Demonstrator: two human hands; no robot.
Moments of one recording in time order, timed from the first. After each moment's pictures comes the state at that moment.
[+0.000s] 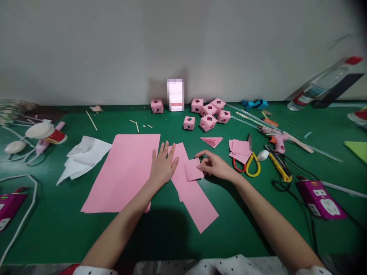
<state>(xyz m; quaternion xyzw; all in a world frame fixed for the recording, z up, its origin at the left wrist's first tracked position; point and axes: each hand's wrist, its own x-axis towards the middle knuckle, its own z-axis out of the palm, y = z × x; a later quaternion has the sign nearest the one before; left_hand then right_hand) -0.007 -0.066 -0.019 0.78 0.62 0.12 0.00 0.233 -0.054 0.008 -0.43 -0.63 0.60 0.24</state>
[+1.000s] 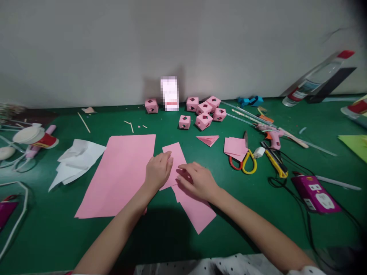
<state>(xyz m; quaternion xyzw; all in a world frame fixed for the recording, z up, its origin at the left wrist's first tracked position) -0.011 -0.075 -0.015 0.80 0.55 0.24 -0.03 0.179 -0.106 0.015 -0.46 -0.83 0.21 0.24</state>
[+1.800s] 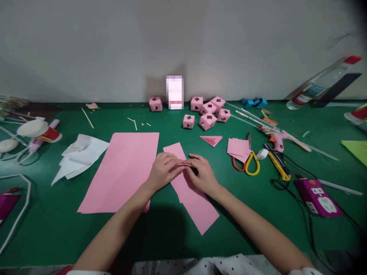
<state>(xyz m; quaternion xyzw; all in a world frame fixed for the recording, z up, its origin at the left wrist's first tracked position) -0.017 -0.079 -0.001 0.83 0.42 0.34 0.12 0.175 -0.092 0.002 -0.47 -0.77 0.26 0.33</state>
